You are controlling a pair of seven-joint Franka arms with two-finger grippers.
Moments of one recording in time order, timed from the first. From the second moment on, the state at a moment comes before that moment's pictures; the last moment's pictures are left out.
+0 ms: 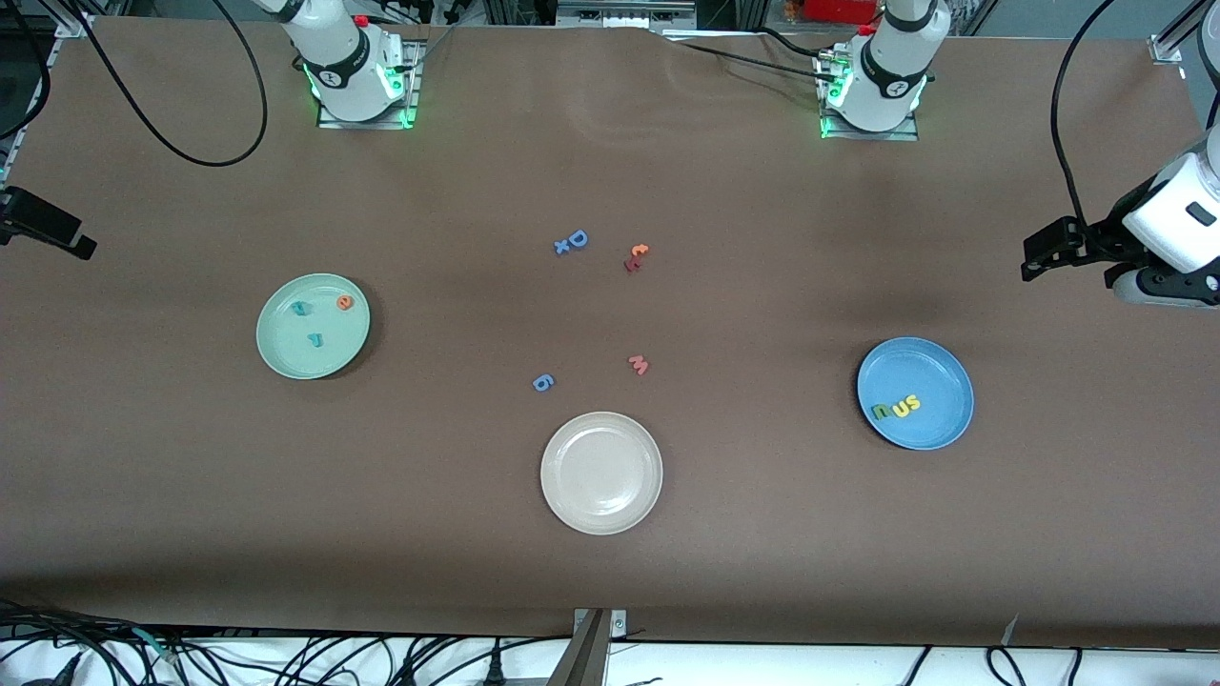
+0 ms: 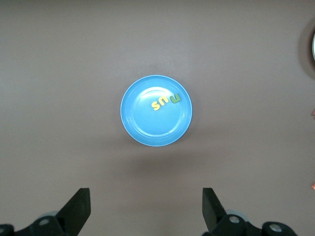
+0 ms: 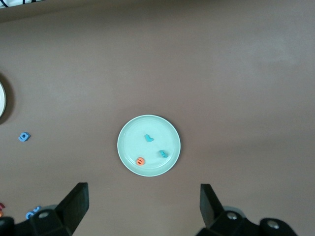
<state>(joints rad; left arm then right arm) -0.07 0.07 0.07 -1.61 0.00 1.65 0.08 0.13 0.10 -0.24 -1.43 0.04 1.55 0.08</state>
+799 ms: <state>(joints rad) -0.06 0.07 0.07 -1.61 0.00 1.63 0.08 0.15 0.10 -0.23 -1.43 0.04 1.56 0.13</state>
